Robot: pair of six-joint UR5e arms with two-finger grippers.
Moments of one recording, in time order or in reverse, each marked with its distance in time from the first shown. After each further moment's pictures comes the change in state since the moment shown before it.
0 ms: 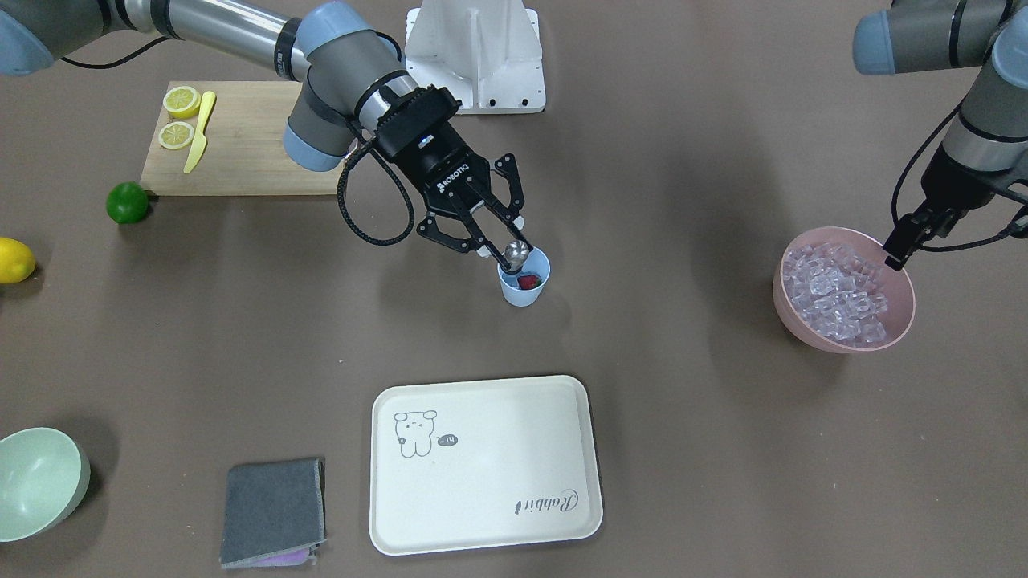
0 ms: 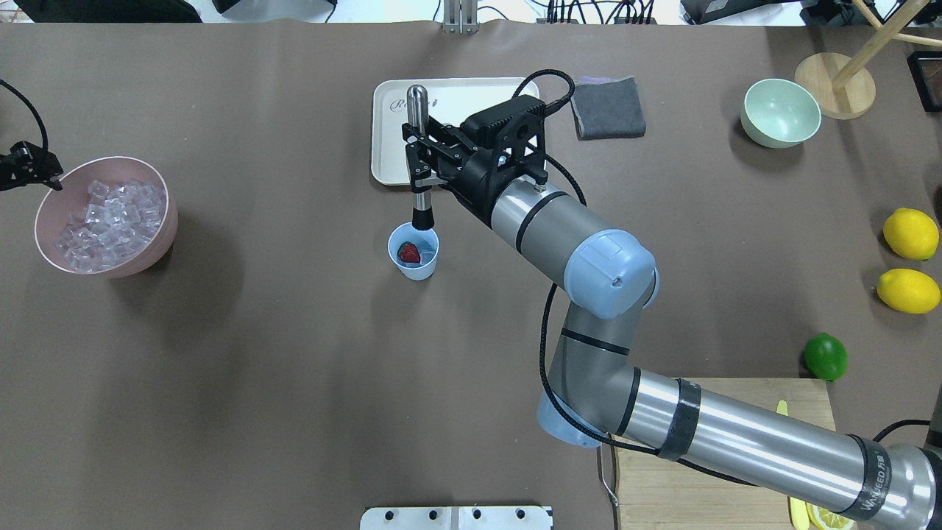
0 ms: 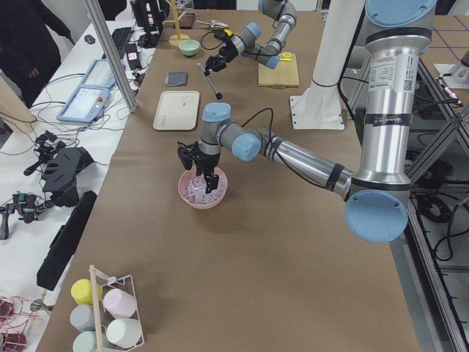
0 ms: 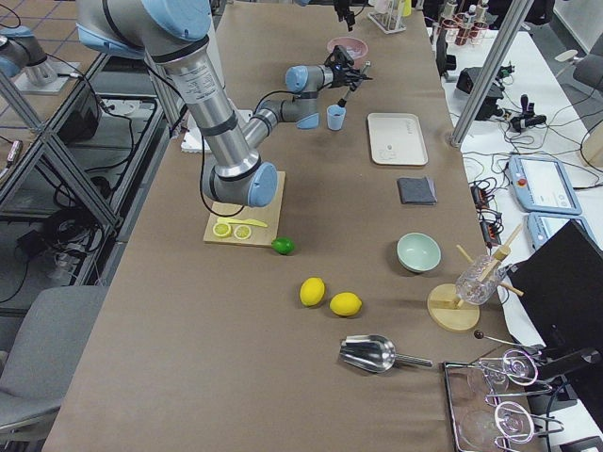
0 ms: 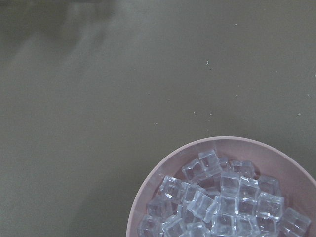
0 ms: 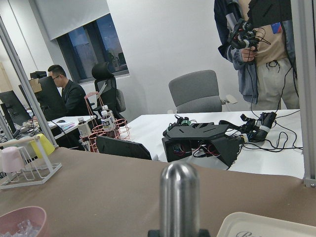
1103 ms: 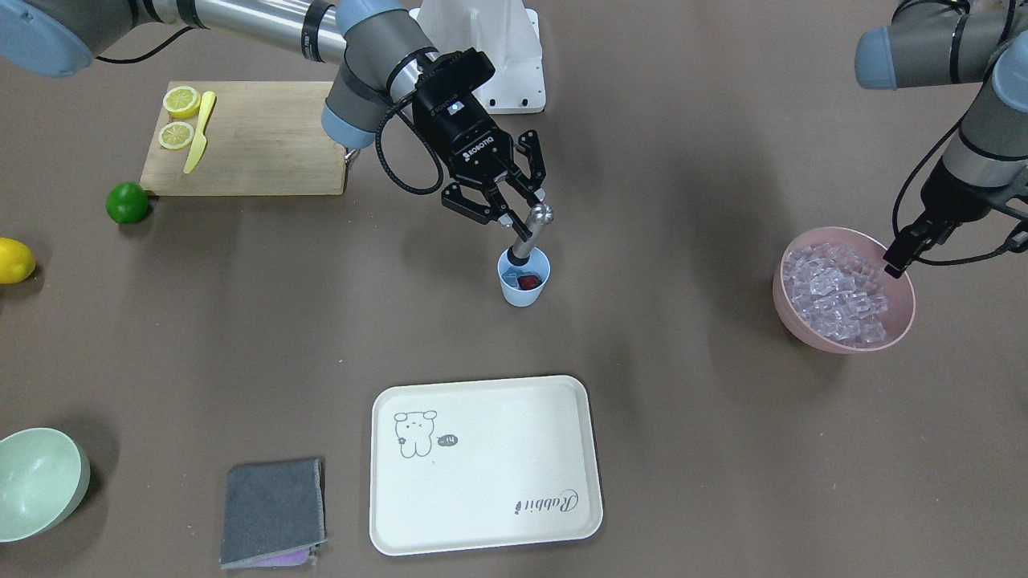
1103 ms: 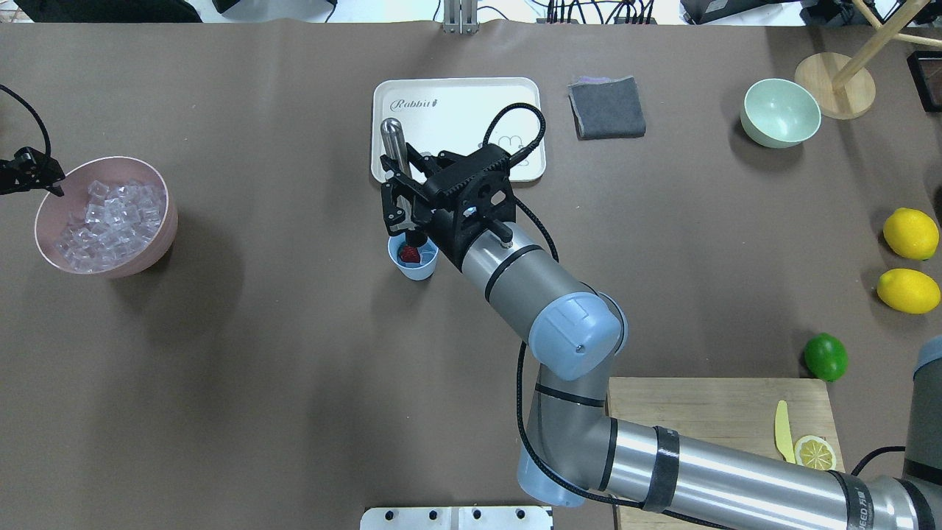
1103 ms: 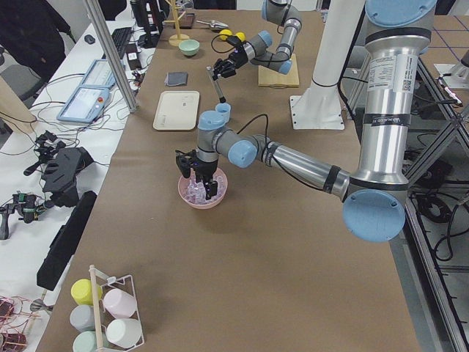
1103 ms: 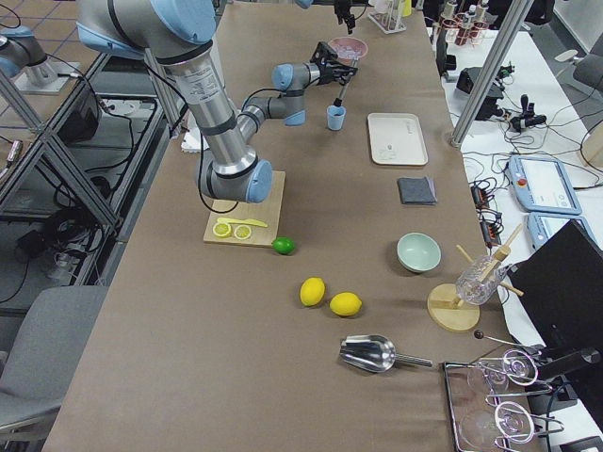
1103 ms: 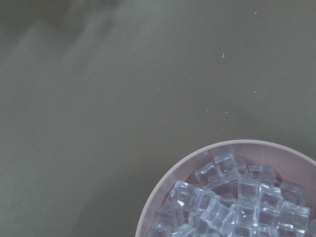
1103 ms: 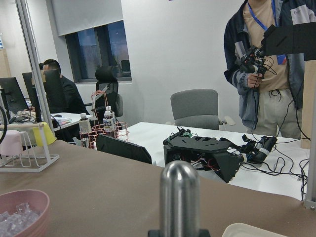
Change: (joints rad) left arm -0.001 -0.005 0.048 -0.015 -0.021 -0.004; right arm -0.109 0.014 0.002 0.016 -0.158 -0.184
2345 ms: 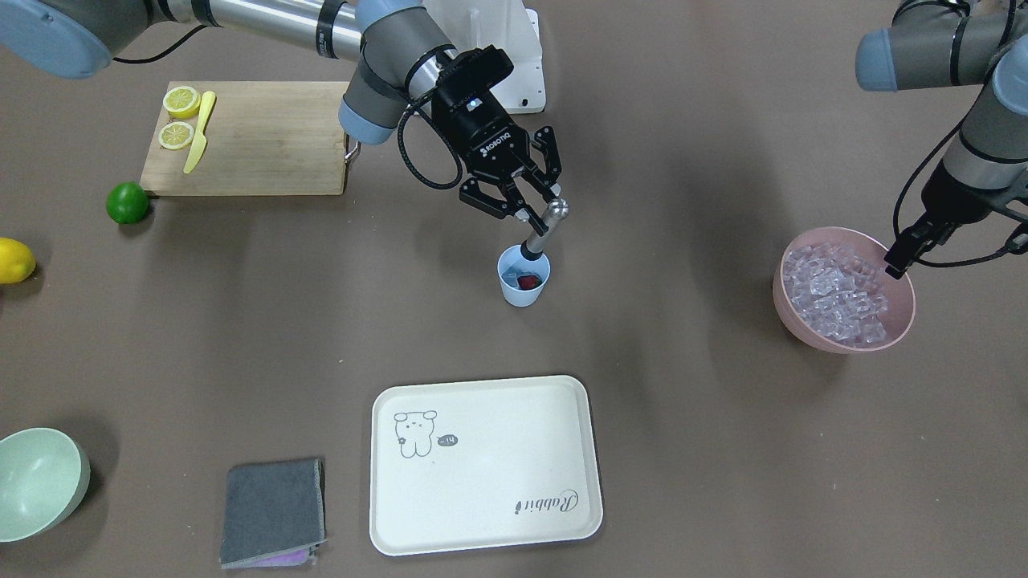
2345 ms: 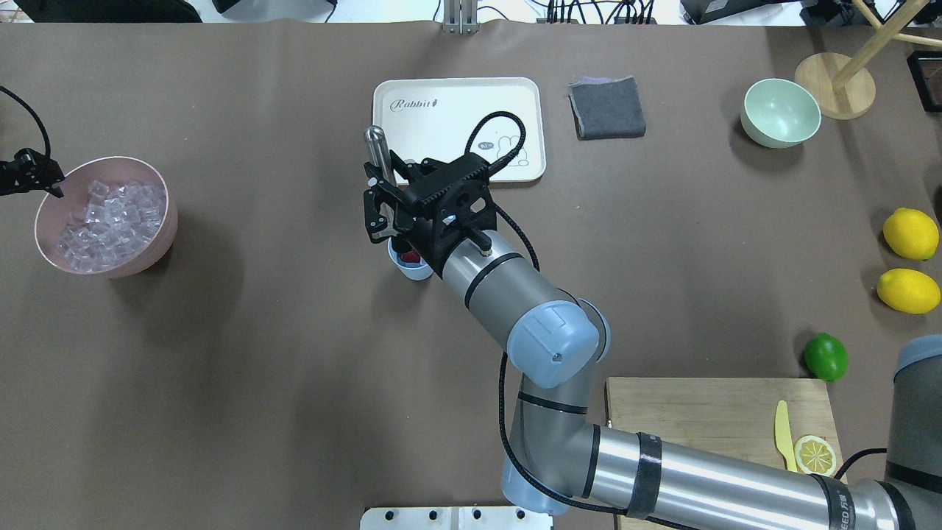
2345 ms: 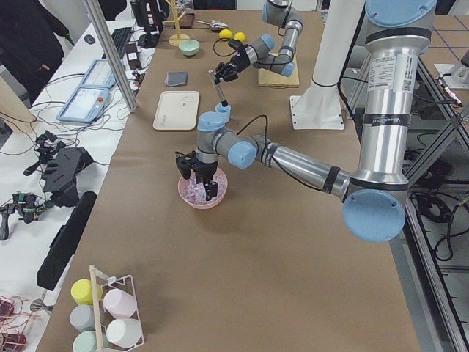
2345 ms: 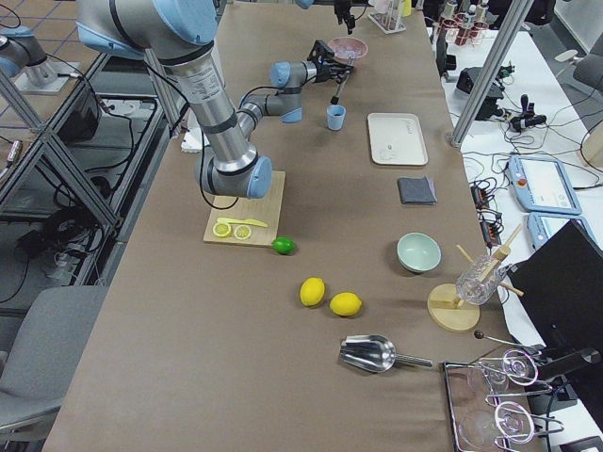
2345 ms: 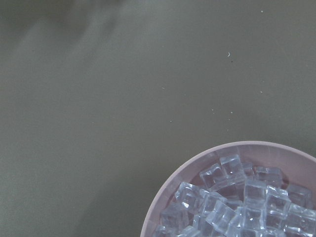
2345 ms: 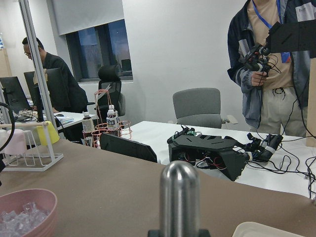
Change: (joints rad) left arm 0.001 -0.001 0.009 0.001 0.000 0.000; right arm -0.012 0.038 -0.033 -0.004 -0.012 -0.002
